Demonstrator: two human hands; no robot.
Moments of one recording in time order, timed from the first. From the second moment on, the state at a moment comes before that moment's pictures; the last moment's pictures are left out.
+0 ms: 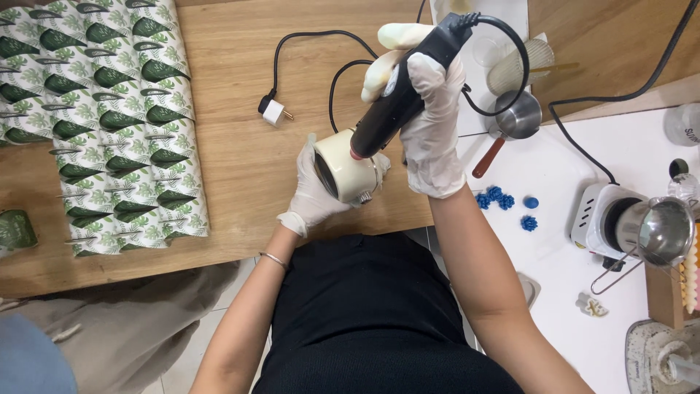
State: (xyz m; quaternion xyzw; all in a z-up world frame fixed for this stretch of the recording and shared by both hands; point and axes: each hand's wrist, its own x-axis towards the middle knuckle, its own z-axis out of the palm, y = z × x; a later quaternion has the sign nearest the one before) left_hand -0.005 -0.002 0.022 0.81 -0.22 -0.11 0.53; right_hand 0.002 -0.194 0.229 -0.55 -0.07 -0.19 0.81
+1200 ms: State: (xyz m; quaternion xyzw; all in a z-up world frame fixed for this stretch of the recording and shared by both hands) left_hand 0.005 0.006 0.045 0.79 -0.39 0.04 0.47; right_hand 0.067 -0.200 0.215 -0.54 -0.06 -0.08 0.83
